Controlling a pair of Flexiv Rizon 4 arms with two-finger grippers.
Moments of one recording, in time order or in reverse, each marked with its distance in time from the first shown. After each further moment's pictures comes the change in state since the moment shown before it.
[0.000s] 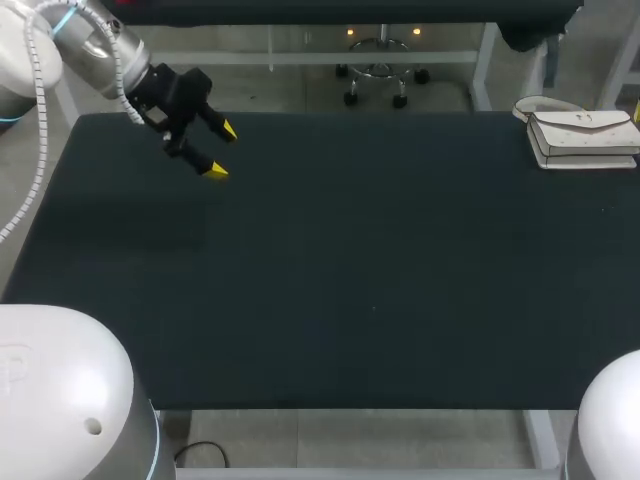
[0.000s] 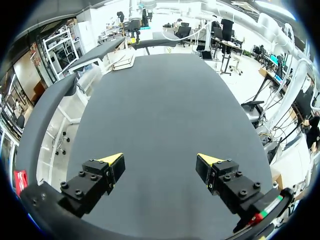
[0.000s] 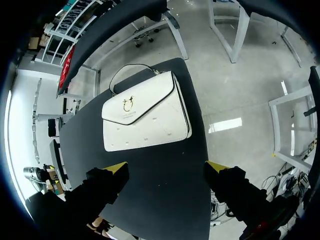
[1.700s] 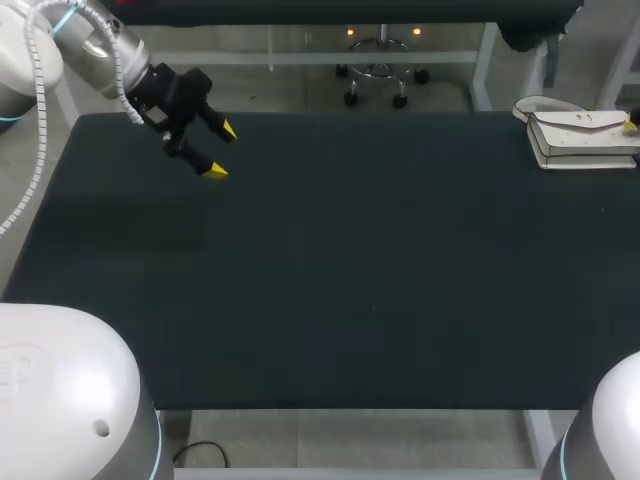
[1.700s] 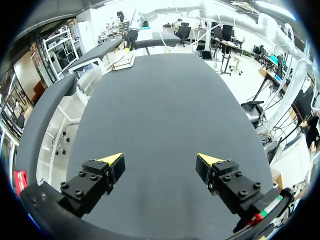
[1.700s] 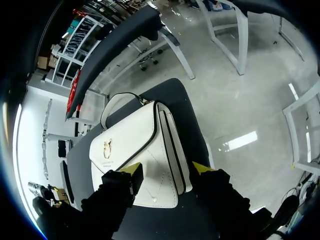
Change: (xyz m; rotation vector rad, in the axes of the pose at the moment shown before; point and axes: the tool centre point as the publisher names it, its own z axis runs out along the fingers) left arm 0.000 0.000 0.000 -0.001 0.001 0.000; right arm -0.018 0.065 0.070 -0.210 0.133 0.056
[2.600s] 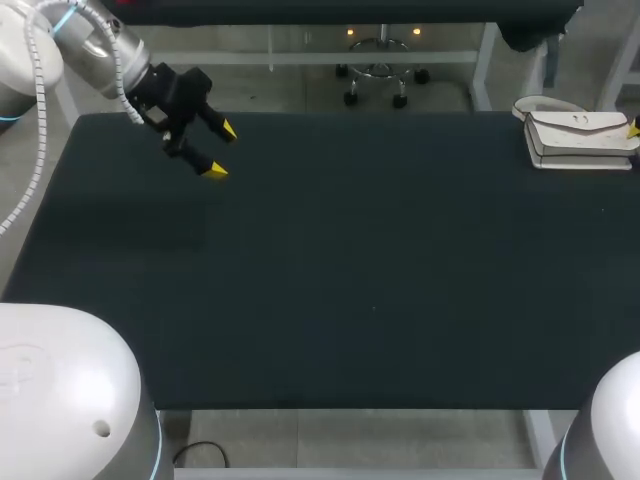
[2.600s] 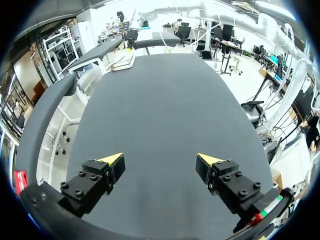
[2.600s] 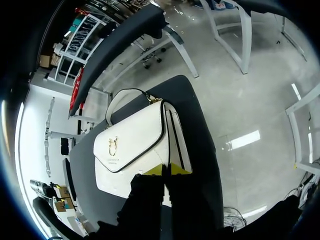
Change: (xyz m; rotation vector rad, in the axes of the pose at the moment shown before) left arm 0.000 0.000 0.000 0.000 0.000 0.000; right arm 0.011 -0.007 0.000 0.019 0.033 -0.007
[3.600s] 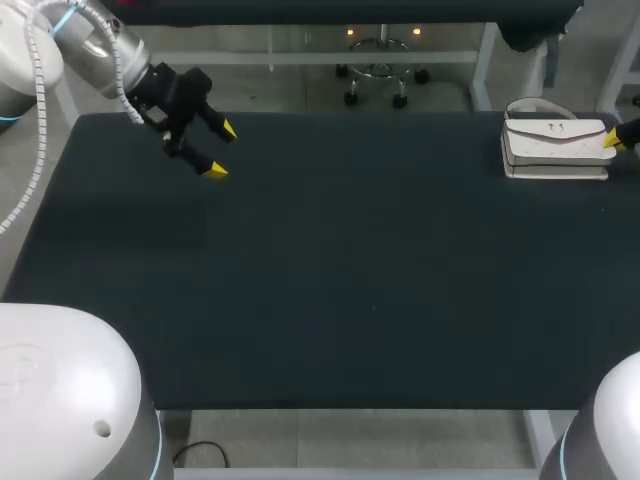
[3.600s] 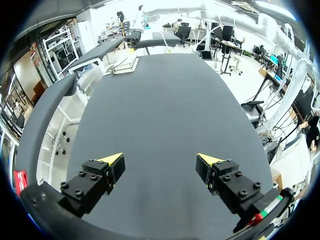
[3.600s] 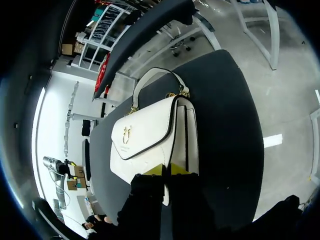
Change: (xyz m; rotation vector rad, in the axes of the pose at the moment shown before) left arm 0.000 0.000 0.000 0.000 0.000 0.000; right arm 0.047 -0.052 0.013 0.096 0.226 -0.107
